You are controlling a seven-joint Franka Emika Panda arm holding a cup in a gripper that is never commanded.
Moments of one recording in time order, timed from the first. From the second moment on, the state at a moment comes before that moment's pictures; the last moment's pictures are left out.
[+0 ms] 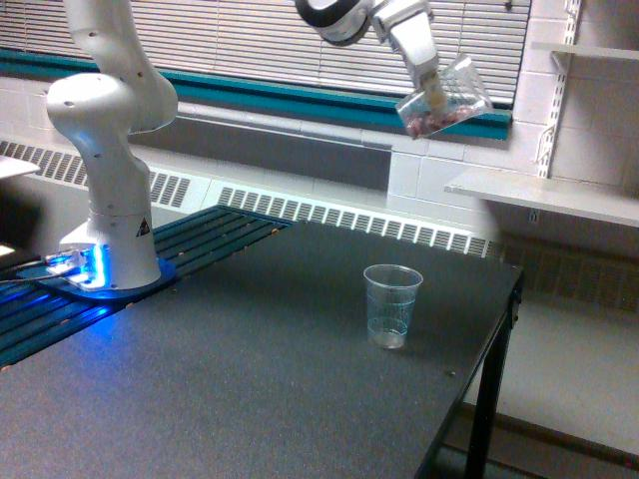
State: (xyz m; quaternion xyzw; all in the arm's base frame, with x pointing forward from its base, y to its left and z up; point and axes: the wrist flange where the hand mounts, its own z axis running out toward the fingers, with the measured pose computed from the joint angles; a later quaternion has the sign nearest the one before) arm 0.507 0.072 0.486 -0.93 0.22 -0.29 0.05
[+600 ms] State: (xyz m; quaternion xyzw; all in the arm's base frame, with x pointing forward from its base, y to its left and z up) arm 0.477 0.048 0.427 -0.94 0.24 -0.23 0.05
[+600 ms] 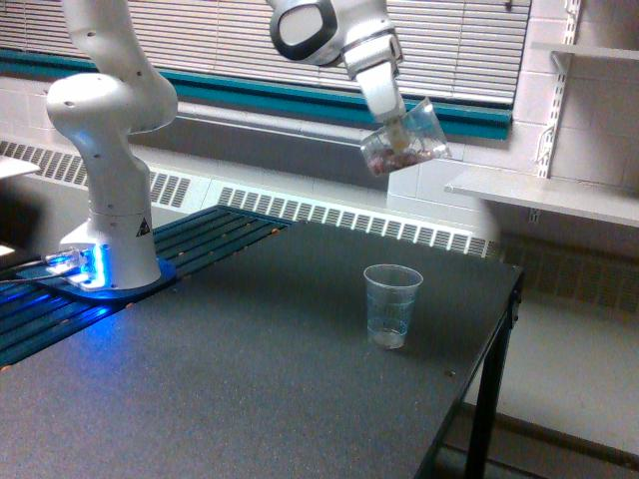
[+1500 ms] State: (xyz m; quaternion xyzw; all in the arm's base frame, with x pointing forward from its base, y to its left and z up) arm 0.464 0.020 0.364 -0.96 0.22 -0.15 0.04
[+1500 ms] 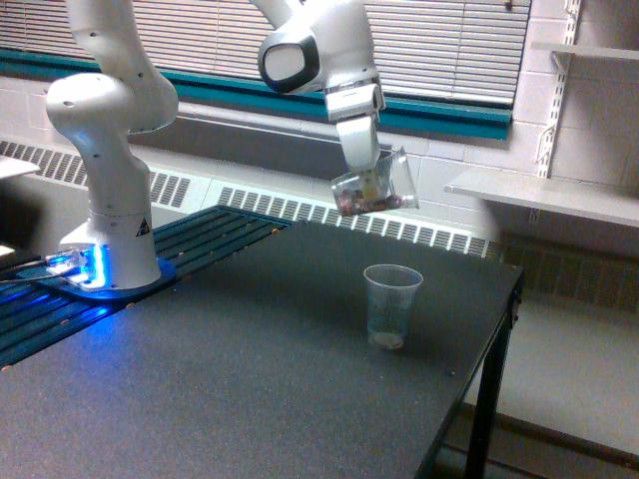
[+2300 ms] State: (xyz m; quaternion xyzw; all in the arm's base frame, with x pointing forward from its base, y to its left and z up) arm 0.438 0.022 0.330 -0.98 0.19 -0.08 0.02
